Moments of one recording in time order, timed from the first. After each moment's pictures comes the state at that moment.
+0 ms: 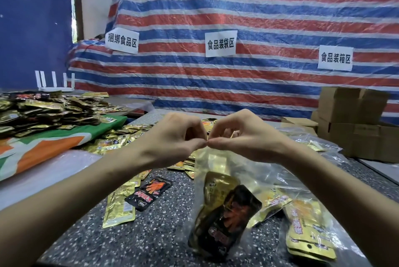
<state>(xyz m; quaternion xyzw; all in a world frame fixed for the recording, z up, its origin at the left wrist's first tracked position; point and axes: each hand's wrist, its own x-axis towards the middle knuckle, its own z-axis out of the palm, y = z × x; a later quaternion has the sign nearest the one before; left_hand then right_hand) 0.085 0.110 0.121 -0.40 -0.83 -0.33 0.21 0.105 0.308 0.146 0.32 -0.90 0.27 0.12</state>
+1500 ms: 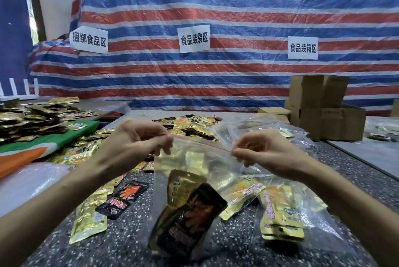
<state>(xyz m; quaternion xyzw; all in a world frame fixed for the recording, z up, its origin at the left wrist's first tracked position) 0.071 0.107 0.097 -0.40 -0.77 -0.47 0.14 0.123 0.411 0.095 0.21 -0.88 0.40 0.11</state>
